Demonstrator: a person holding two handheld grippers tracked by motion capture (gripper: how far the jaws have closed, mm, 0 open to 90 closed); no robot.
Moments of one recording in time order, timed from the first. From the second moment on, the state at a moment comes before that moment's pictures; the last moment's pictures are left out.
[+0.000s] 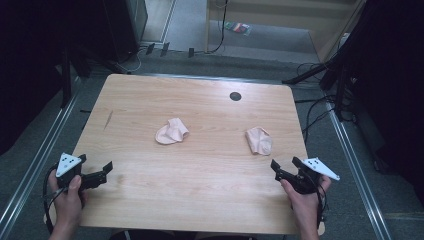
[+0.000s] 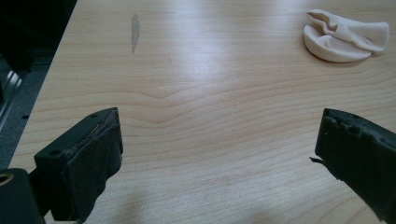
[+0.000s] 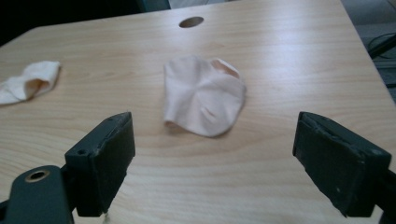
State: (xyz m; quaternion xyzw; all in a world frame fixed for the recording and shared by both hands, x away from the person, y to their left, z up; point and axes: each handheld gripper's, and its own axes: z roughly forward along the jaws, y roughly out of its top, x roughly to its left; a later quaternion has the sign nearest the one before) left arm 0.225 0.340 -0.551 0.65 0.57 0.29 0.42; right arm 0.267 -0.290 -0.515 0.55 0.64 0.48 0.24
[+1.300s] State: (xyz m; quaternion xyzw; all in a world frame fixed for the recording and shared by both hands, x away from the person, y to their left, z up) left arm 0.226 0.339 -0.551 0.65 0.57 0.29 0.42; right arm 0.377 -0.218 -0.543 0.58 0.69 0.36 0.23
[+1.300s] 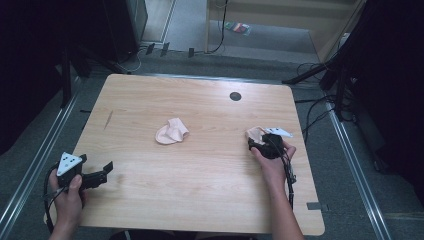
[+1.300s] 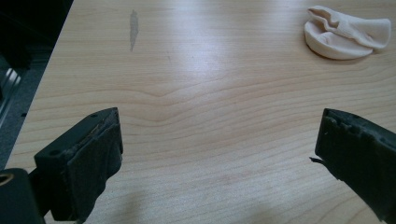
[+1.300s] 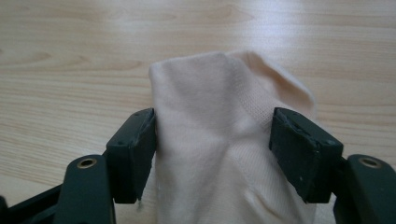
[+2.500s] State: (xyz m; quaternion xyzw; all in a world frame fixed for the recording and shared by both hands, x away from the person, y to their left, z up) left arm 0.220 0.312 -0.536 0.65 0.55 0.29 0.44; right arm 0.288 -0.170 -0.469 0.52 0.68 0.45 0.24
